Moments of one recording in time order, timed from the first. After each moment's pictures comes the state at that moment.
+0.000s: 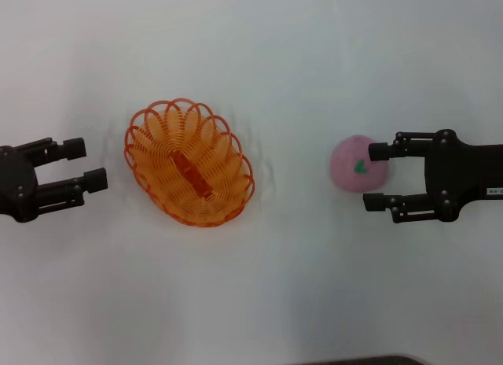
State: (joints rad) left arm -0.40 -2.06 0.40 0.73 2.18 1.84 -1.43; right arm 0.40 2.09 -0.51 -0.77 -2.22 -1.82 1.18
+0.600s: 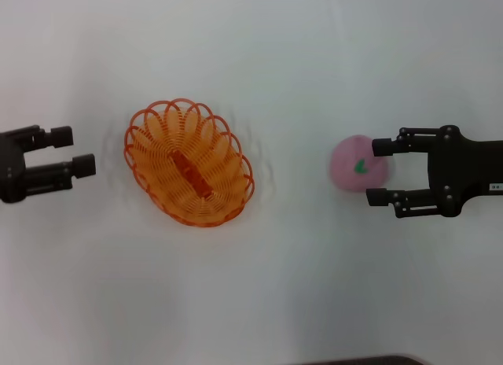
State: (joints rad) left arm -0.42 -2.05 0.43 0.84 2.19 1.83 -1.55; right arm 0.40 2.08 -0.51 -0.77 -2.22 -1.81 1.18
